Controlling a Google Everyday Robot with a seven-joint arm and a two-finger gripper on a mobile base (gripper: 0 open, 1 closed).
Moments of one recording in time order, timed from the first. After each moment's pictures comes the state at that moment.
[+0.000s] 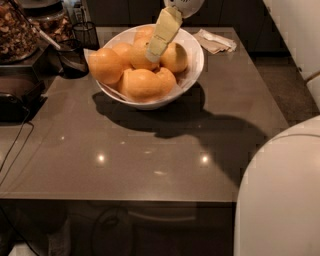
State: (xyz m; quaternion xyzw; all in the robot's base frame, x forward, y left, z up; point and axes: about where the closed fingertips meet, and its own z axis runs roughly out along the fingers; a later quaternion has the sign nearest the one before) arm 0.646 -0.027 1.006 -0.56 0.79 0.06 0.22
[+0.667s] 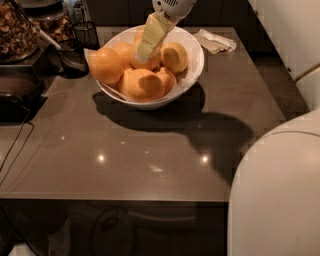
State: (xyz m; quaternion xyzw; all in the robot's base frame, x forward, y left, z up) arm 0.645 -0.001 0.995 -0.54 0.81 0.09 0.21
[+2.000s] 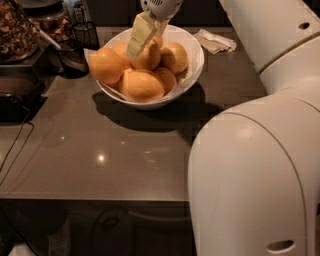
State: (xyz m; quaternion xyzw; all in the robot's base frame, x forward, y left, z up) arm 0.672 0.021 0.984 -0.51 0.83 0.11 0.19
